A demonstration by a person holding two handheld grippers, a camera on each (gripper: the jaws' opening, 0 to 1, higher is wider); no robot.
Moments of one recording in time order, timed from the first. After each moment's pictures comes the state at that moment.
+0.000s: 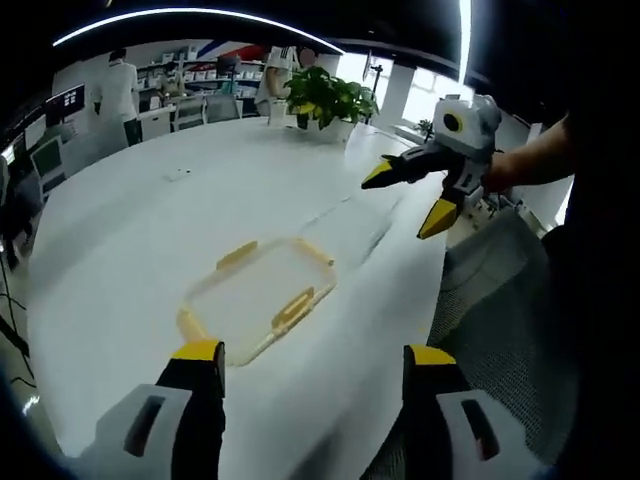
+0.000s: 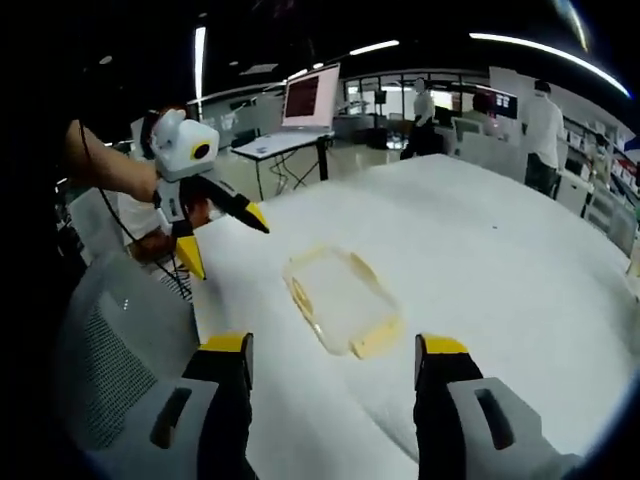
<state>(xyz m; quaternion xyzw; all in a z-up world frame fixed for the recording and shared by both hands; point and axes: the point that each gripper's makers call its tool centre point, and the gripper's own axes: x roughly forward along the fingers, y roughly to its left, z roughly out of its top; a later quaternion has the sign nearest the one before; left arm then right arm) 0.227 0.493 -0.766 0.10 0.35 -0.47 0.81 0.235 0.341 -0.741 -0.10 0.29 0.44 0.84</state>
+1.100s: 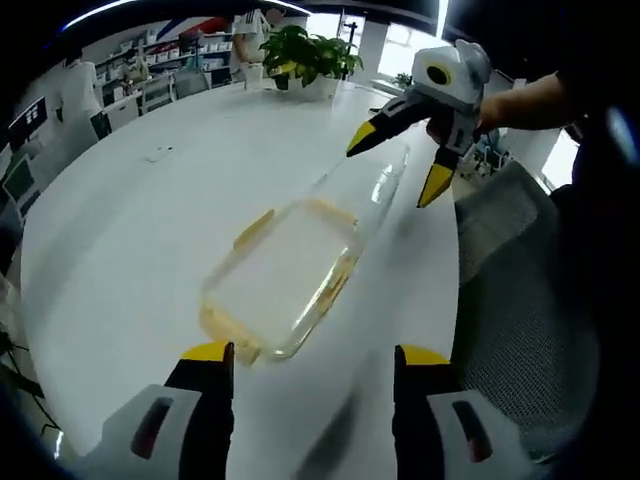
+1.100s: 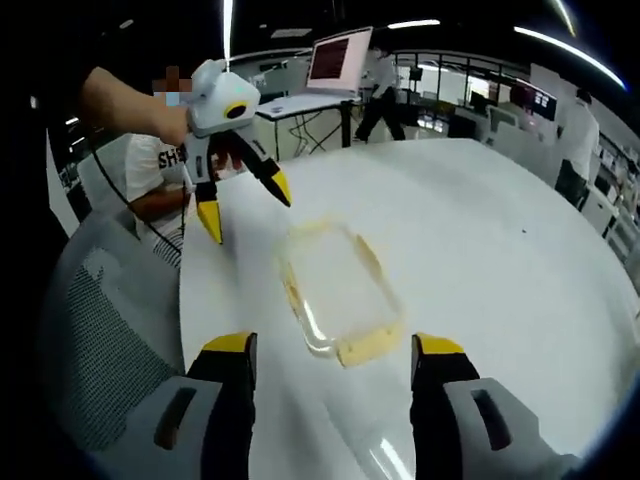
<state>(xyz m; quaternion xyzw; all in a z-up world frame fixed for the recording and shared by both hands) 0.265 0.512 -0.796 0.19 0.40 -0.50 0.75 0.263 0.355 -0.772 -0.17 0.33 0.49 0.79</state>
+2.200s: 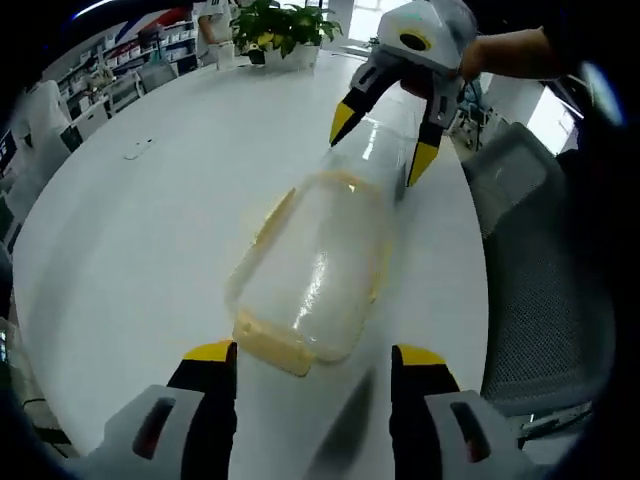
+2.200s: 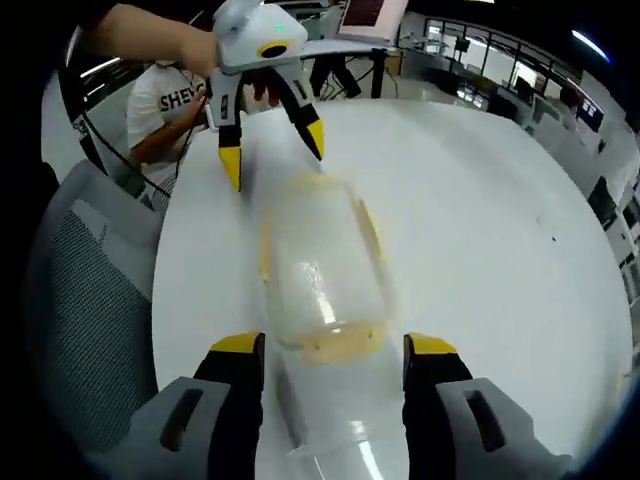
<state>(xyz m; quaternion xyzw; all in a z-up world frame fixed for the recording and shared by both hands) 0.302 0.517 -0.821 0.26 0.41 -0.53 0.69 0.288 0.360 -0.812 -0.28 0.39 0.52 0.71</state>
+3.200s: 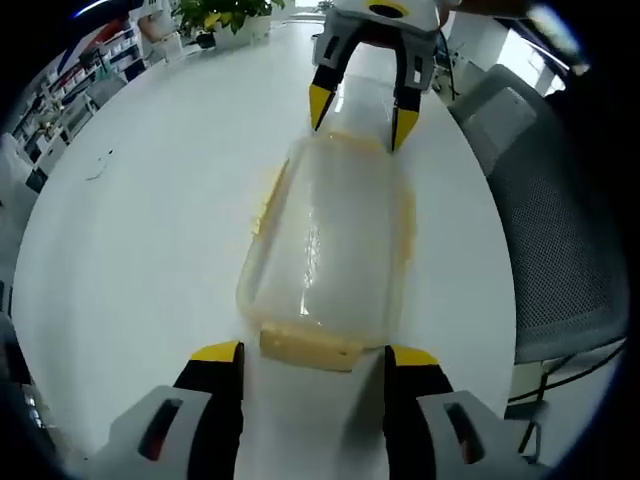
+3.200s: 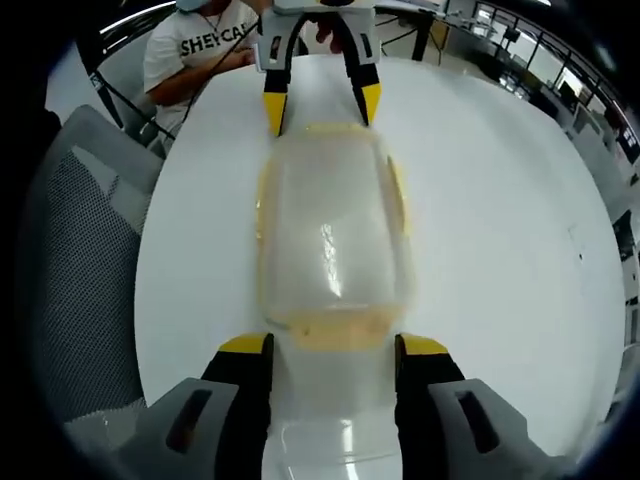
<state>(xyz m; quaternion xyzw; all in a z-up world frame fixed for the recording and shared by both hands) 0.325 0.521 -0.842 0.37 0.41 -0.57 0.61 0.292 0.353 -0.841 -0.36 0.43 0.54 0.63</state>
